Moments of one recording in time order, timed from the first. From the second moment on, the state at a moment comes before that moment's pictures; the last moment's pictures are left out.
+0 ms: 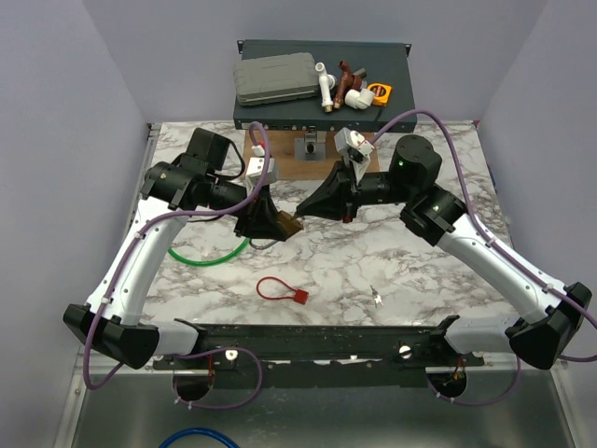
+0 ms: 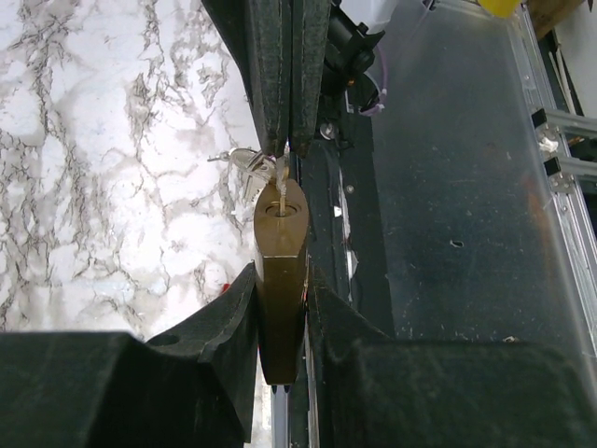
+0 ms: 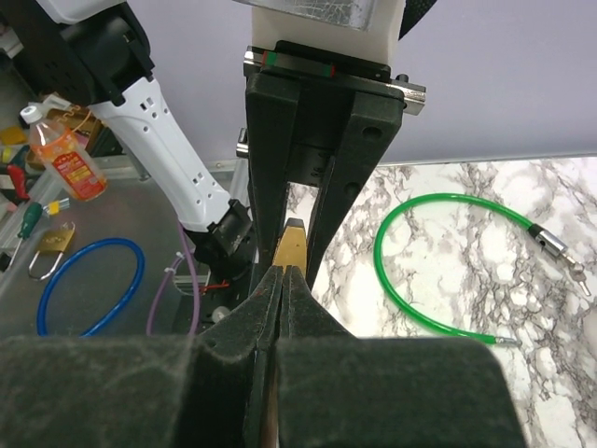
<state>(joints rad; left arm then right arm) -0.39 1.31 1.56 -1.24 1.20 0.63 0.72 1.28 1.30 -0.03 -0.93 0.10</state>
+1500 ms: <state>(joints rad) -0.40 1.31 1.81 -1.29 1.02 0.64 0.72 1.23 1.19 0.10 -0.96 0.16</state>
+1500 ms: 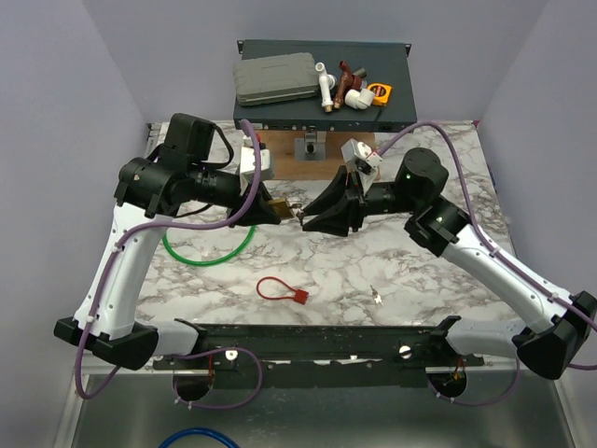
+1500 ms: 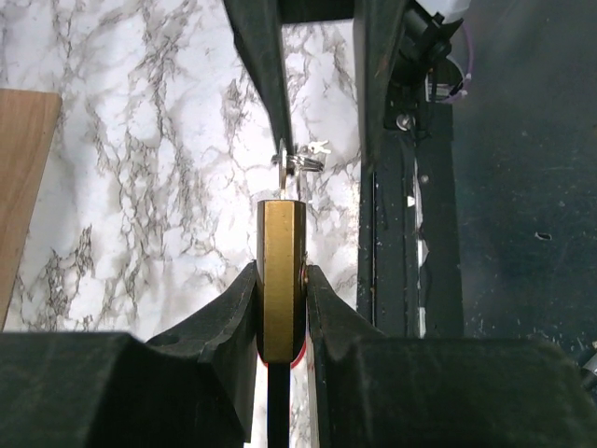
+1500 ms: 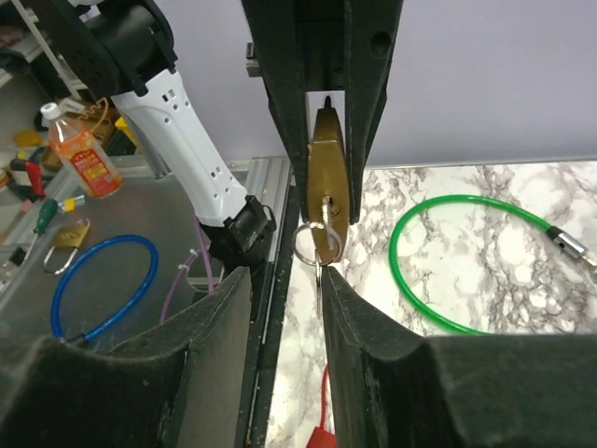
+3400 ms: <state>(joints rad) -0.60 1.29 1.86 -1.37 0.85 0.66 0.72 1.21 1.23 -0.02 -0.85 0.08</state>
